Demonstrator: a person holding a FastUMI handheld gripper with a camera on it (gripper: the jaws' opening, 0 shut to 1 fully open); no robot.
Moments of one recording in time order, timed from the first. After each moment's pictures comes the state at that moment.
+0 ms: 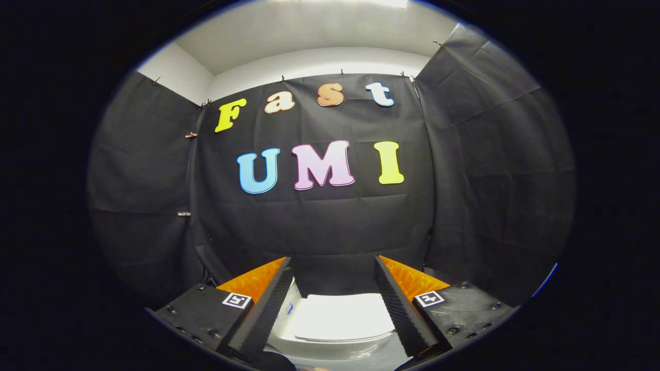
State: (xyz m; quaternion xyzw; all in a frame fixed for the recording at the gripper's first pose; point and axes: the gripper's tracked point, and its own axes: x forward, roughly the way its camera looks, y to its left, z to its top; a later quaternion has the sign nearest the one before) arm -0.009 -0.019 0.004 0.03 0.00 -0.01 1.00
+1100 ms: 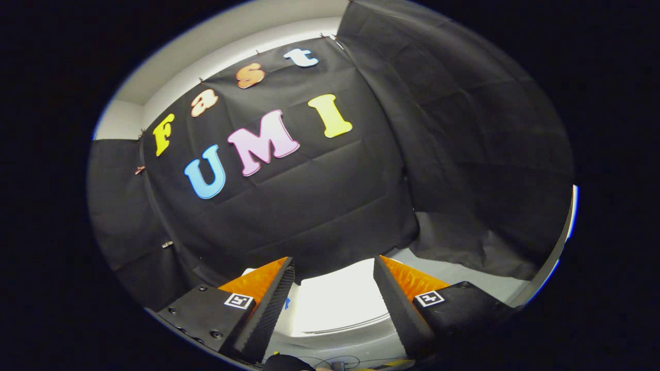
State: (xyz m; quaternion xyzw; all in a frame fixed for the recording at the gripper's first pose) arm 0.047 -0.145 -0.107 0.22 0.10 -0.09 0.96
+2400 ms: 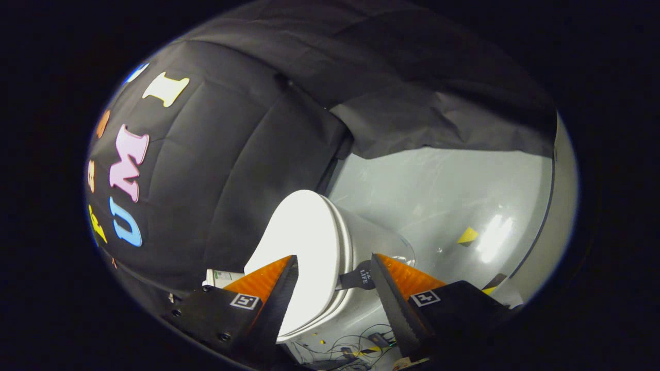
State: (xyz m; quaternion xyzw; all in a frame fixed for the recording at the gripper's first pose) arm 0.129 -0.296 -0.438 0.50 0.29 -0.20 0.80
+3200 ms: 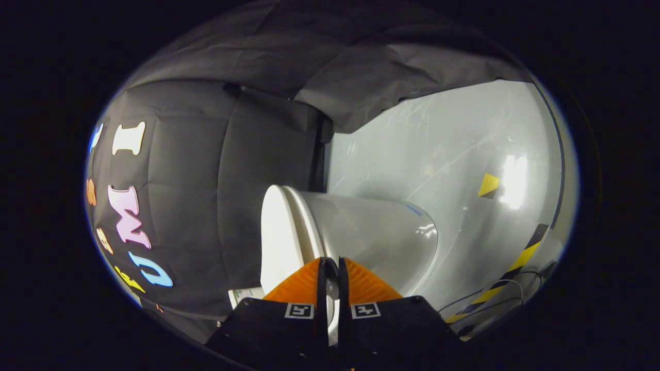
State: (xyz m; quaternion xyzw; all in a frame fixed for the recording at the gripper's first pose) arm 0.139 -0.288 -0.506 0.62 0.26 -0.18 0.71
